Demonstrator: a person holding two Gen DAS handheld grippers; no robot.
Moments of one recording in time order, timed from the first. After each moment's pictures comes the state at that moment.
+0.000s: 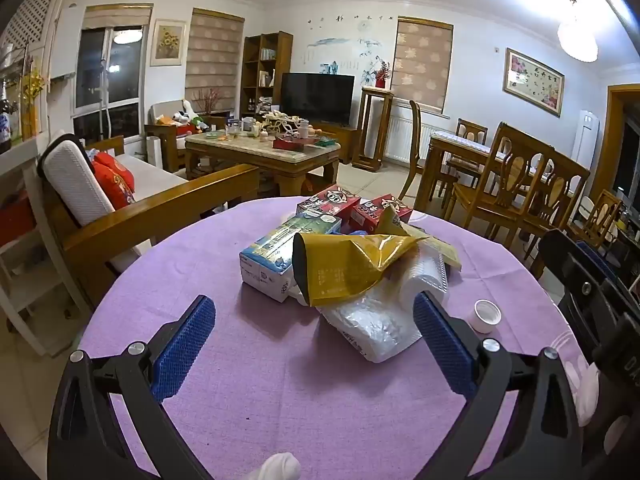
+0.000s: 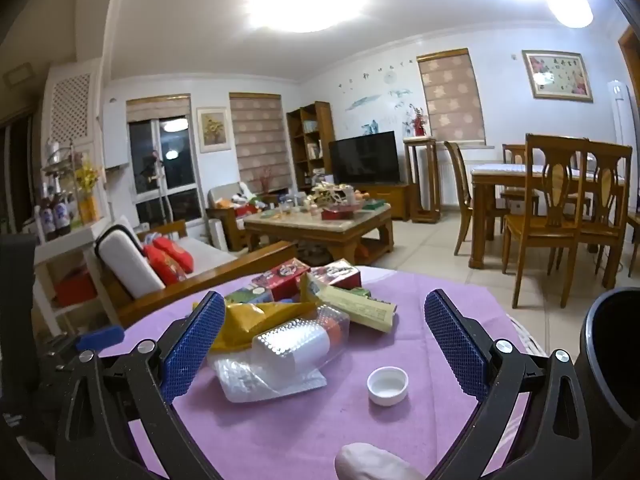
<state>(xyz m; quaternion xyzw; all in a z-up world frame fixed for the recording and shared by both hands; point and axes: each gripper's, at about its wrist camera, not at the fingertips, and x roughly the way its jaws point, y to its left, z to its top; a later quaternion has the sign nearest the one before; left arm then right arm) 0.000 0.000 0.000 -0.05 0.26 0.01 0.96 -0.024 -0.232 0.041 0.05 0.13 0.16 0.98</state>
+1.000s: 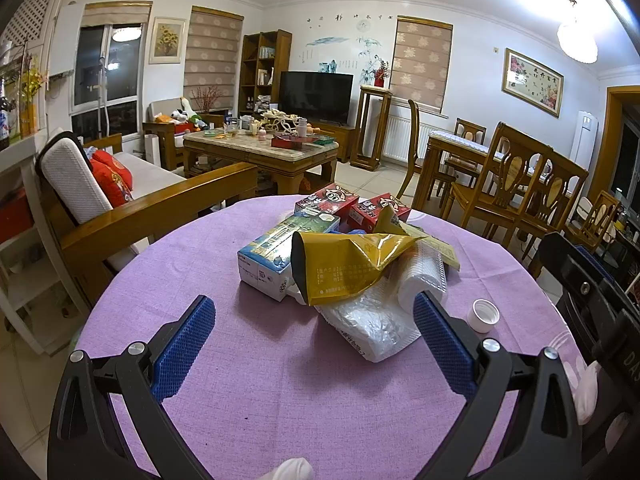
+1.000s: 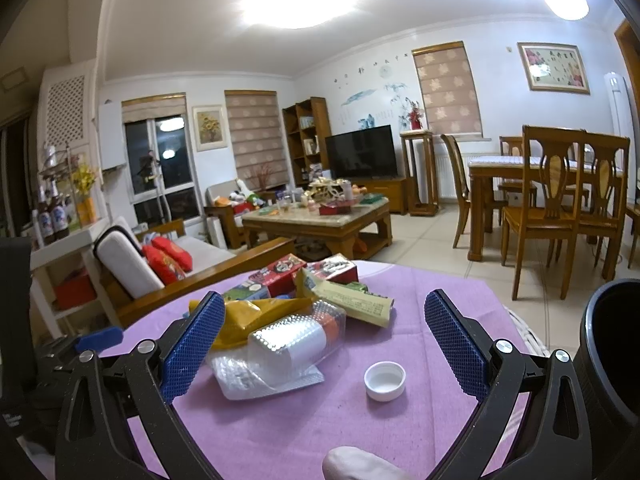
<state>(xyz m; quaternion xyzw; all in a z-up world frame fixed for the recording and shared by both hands) 0.000 0.000 0.000 -0.05 0.26 0.01 0.96 -0.022 -0.233 0.041 0.05 0.14 0.15 0.98</state>
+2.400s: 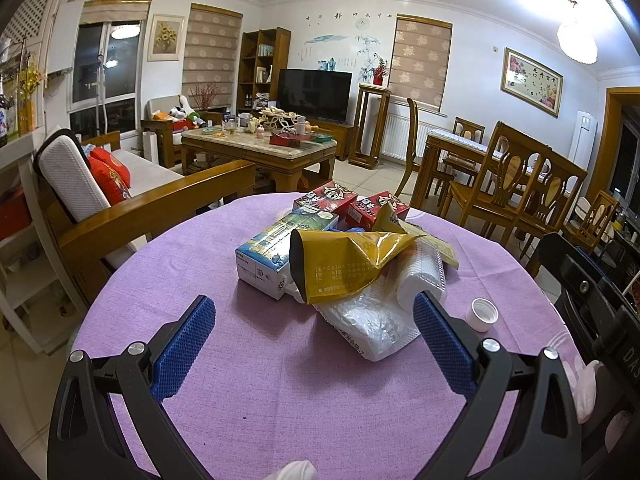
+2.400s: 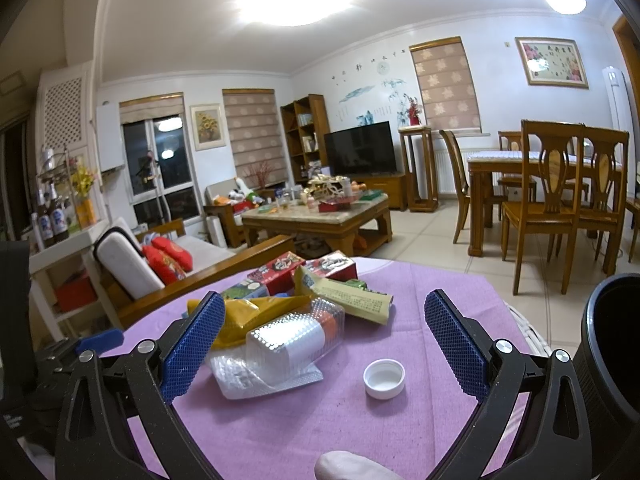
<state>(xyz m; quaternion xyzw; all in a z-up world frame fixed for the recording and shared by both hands) 0.000 0.000 0.000 -0.06 0.26 0.01 0.96 -0.014 -0.234 0.033 0.06 0.15 0.15 0.98</state>
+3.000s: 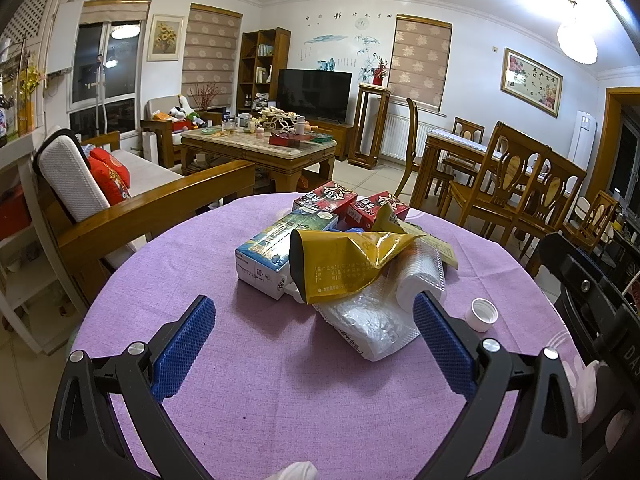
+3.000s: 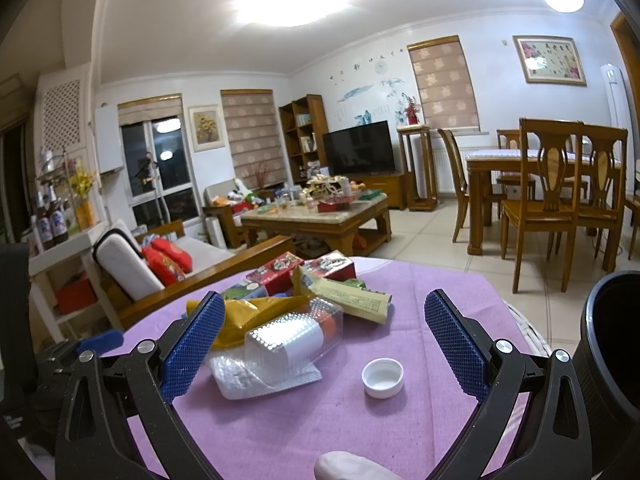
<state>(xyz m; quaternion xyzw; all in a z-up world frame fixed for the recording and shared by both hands) 0.000 0.000 0.000 -0.06 0.26 0.01 0.96 -0.017 -0.234 0.033 0.06 0.15 0.15 0.98</state>
